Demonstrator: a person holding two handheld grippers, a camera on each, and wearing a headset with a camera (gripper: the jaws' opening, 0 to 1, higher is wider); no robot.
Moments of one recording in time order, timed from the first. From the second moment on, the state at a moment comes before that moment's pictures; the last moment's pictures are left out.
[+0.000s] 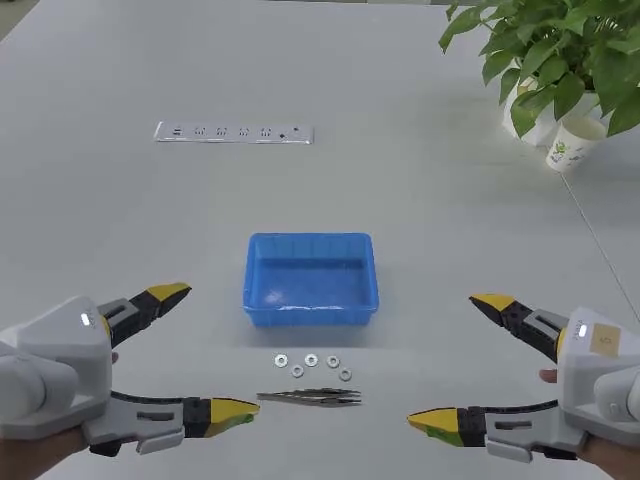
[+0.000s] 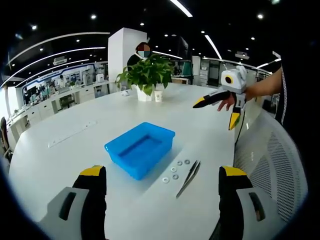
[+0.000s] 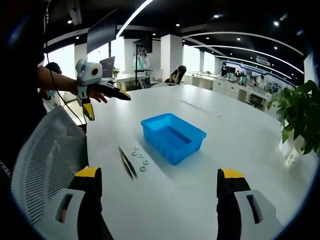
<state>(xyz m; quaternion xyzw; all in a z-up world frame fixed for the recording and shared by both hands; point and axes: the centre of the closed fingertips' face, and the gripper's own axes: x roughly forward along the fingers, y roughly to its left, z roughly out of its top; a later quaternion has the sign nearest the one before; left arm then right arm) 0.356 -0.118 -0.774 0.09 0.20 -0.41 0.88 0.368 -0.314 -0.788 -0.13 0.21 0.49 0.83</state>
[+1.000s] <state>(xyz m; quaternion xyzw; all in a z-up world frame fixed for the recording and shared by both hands) 0.354 -0.120 -0.777 0.11 0.21 -0.42 0.87 0.369 -0.313 -0.786 -0.14 0.21 0.50 0.83</state>
